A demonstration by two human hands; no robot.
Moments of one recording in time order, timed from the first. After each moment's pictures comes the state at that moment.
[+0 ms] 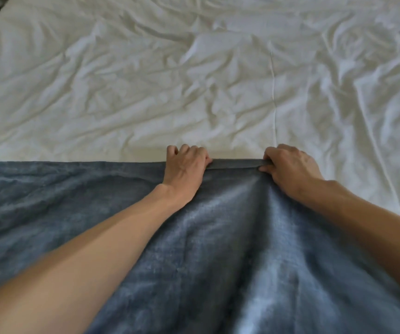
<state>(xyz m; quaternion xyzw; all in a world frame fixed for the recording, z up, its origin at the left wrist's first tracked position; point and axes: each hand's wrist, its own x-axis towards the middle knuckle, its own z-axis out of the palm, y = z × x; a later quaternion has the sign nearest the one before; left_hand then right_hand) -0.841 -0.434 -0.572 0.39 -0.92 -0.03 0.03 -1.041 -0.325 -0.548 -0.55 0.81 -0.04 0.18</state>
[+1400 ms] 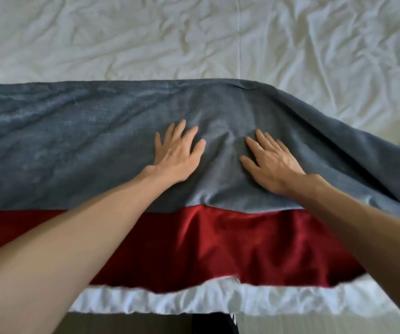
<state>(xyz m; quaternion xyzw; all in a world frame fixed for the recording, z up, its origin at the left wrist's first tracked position) -0.782 -0.255 -0.577 0.46 -0.87 -0.20 -0.02 -0.974 -0.122 -0.576 -0.58 0.79 0.00 0.20</state>
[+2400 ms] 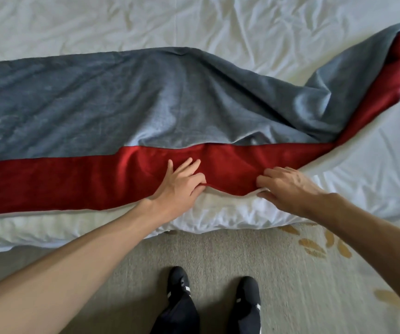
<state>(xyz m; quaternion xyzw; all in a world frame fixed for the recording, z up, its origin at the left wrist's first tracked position) -0.795 -0.002 -0.565 0.28 -0.93 -0.24 -0.03 -1.022 0.147 -0.548 -0.69 0.70 0.04 0.17</state>
